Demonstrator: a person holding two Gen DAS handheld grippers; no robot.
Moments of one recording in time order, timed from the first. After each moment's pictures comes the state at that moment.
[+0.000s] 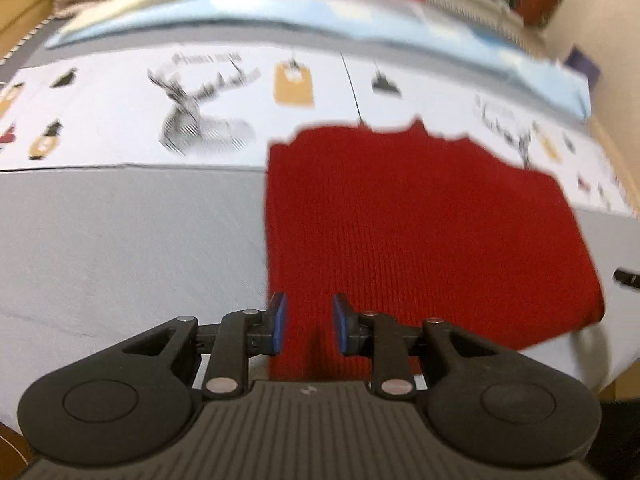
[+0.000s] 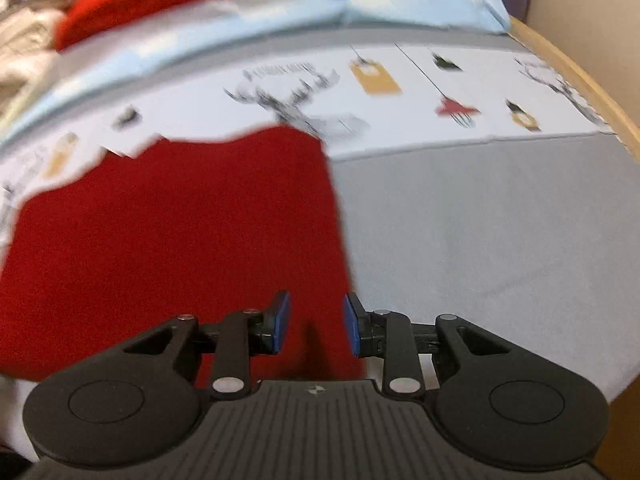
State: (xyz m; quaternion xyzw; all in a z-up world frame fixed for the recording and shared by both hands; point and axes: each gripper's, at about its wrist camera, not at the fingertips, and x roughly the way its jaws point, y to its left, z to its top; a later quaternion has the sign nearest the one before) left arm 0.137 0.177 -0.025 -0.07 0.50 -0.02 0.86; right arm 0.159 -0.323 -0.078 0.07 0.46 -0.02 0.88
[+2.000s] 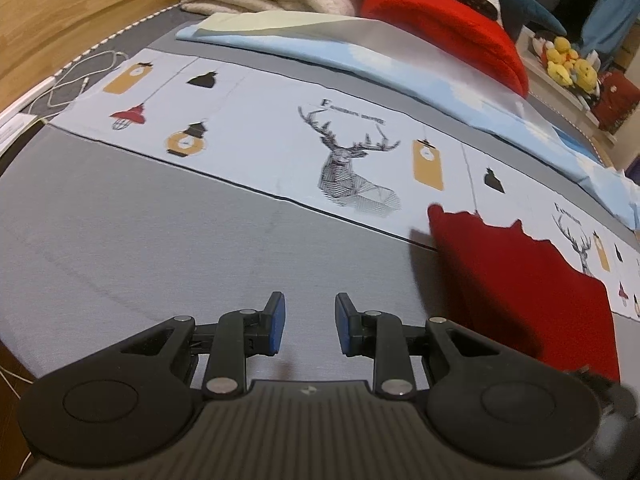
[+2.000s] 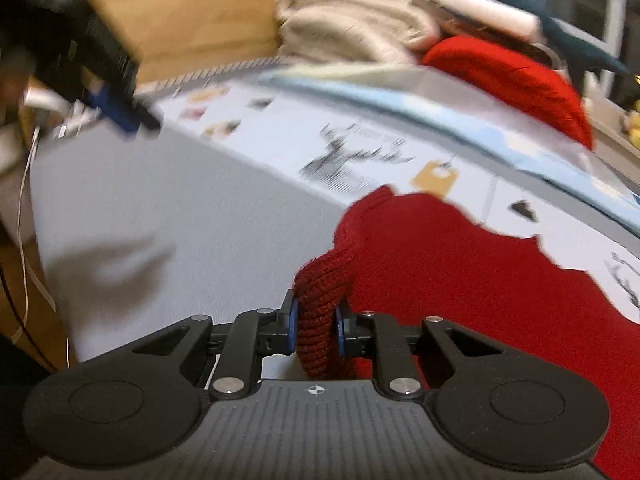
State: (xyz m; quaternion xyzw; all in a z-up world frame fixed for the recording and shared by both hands) left arm 0.113 0.311 0.011 -0.15 0.45 0.10 0.87; right arm 0.095 0.030 -0.092 -0.13 0.30 0.31 0.89
